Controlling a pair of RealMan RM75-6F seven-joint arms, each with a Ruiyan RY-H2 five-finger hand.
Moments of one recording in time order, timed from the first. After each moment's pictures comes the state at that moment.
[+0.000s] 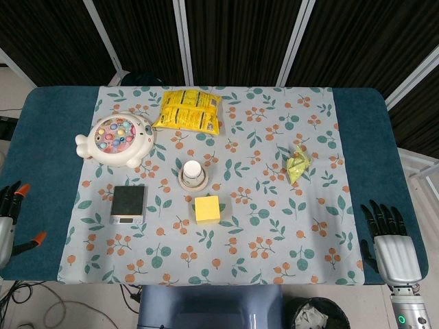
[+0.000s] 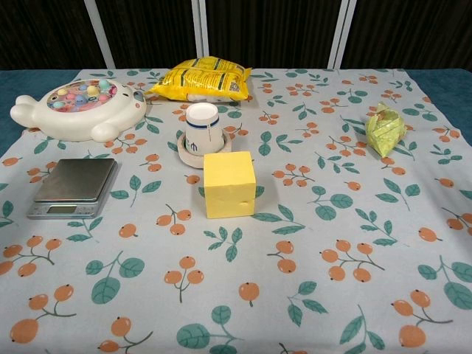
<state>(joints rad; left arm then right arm) -0.07 -1.11 -0.07 -1.71 1.45 1.52 0.14 0.04 -1.18 0.04 -1.69 -1.56 1.53 -0.27</state>
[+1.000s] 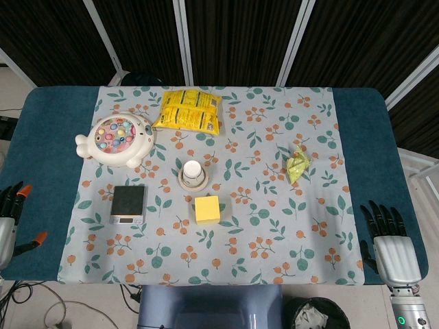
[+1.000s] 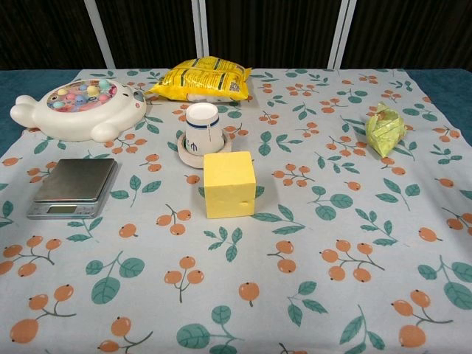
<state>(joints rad) -0.07 -1.11 -0.06 -1.71 1.46 1.51 0.14 0.04 -1.18 0.04 -1.70 -1.56 1.53 -0.27</state>
